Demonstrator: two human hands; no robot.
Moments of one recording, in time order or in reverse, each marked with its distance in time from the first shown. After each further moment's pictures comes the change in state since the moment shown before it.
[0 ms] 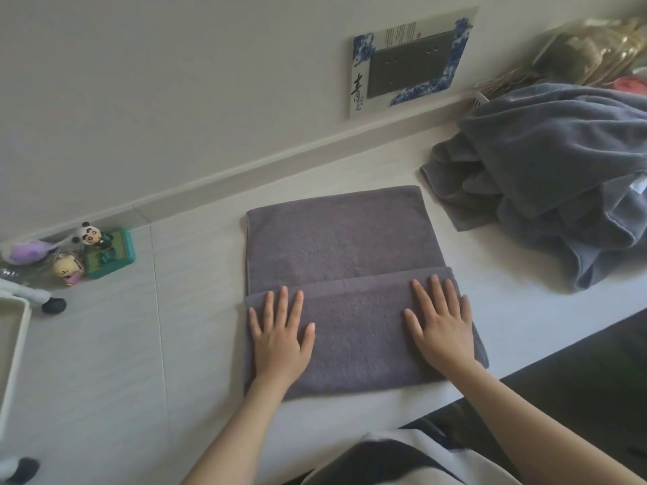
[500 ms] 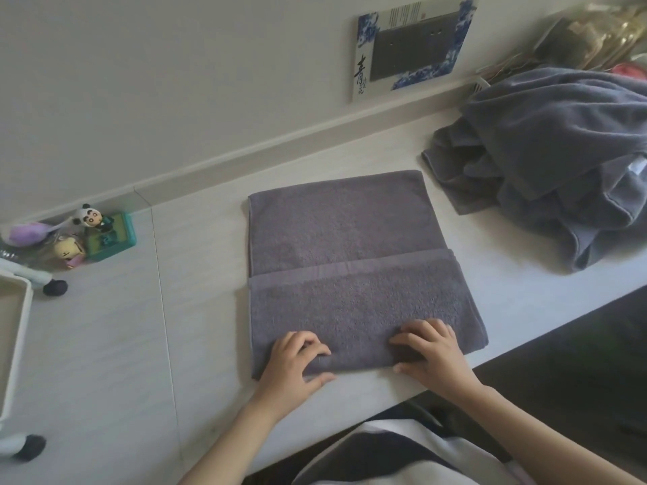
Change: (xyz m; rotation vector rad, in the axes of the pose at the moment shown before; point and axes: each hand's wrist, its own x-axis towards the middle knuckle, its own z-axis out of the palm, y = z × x) left_hand -0.064 -0.013 0.009 -0.433 0.050 0.410; right_hand -0.064 0.002 0.016 0.296 0.143 -0.494
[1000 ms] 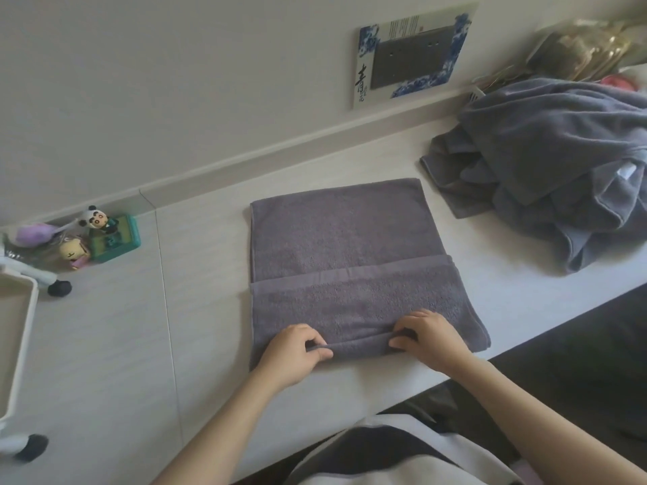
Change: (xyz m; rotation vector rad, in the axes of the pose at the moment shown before) left_hand 0.034 0.019 -0.036 -0.177 -0.272 -0.363; right_hand 0.039 -0.022 -0.030 0.011 -0.287 0.195
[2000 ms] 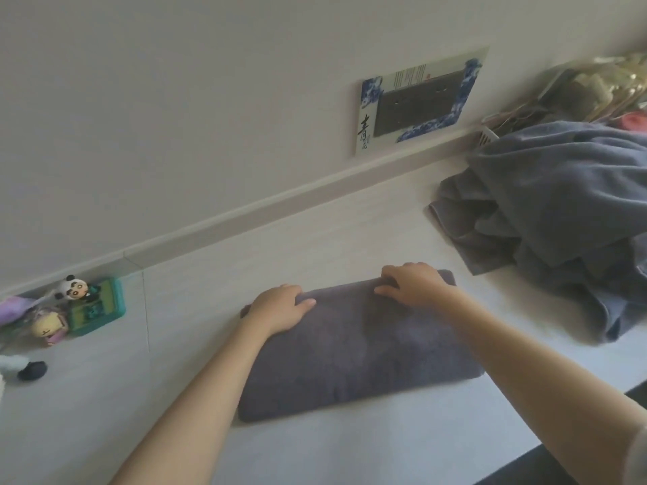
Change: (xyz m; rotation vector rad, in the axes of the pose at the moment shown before) left_hand 0.171 0.015 -0.118 0.438 -0.114 -0.102; right_hand 0.195 0.005 -0.101 -0.270 -0.137 0.065
